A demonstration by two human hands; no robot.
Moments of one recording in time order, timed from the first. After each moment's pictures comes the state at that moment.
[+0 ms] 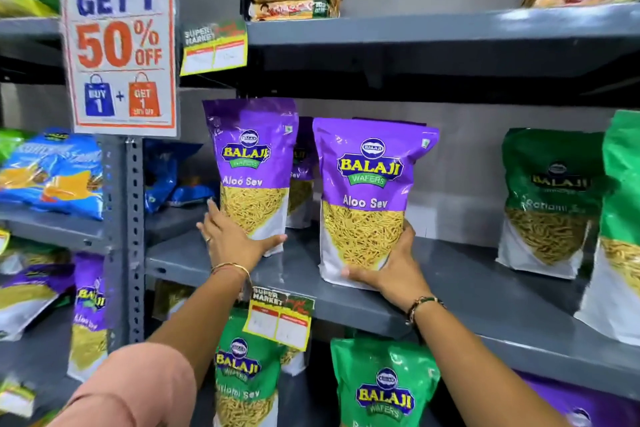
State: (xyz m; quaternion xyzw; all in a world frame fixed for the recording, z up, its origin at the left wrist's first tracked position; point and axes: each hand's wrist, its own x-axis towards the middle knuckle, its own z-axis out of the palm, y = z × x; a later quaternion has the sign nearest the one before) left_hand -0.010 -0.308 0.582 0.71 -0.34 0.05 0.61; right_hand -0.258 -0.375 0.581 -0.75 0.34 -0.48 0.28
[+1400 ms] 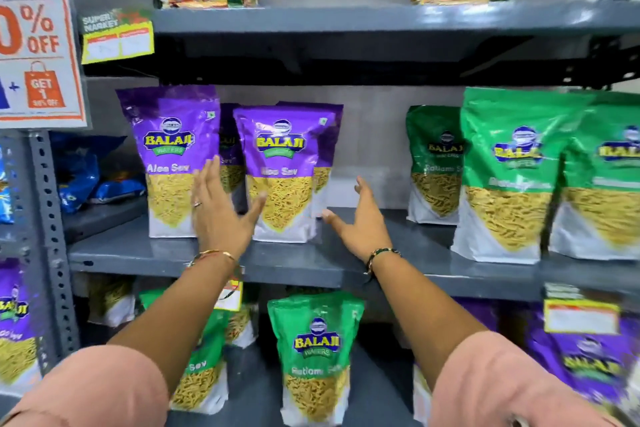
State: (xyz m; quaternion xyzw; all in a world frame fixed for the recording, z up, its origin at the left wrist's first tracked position) left_hand -0.128 -0.288 0.605 0.59 -0.49 0.22 0.60; right_hand -0.335 -0.368 0.593 -0.74 0.38 -0.53 0.18
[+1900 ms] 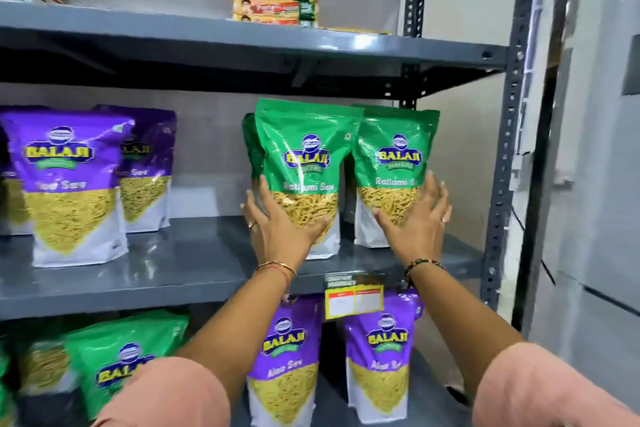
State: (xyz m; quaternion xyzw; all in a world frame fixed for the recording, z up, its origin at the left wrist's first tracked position) left_hand -0.510 -0.359 0.603 0.56 -0.56 -0.01 0.61; right_hand -0.716 -0.375 0.604 -0.54 0.58 -0.60 -0.11
